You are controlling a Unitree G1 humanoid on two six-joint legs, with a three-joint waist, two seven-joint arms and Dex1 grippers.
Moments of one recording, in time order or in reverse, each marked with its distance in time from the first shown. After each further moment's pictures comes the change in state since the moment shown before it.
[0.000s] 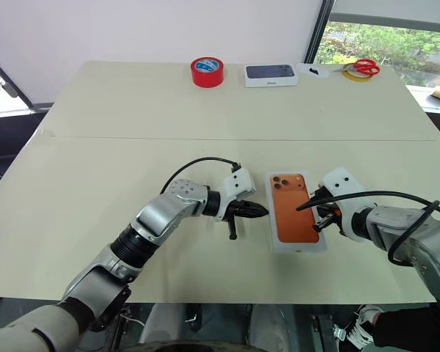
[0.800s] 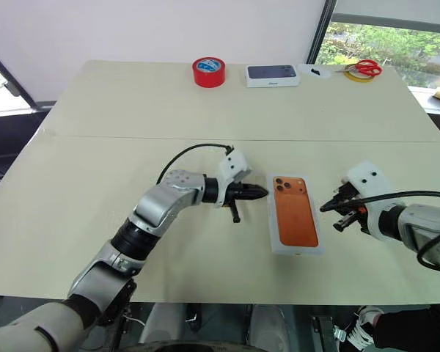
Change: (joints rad) left arm -0.068 -0.083 0.106 0.015 -0.027 0.033 0.075; right arm 0.167 -0.033 -0.244 -0.080 -0.066 -0.102 0.289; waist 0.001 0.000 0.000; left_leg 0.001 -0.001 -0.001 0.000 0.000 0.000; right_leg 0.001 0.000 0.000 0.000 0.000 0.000
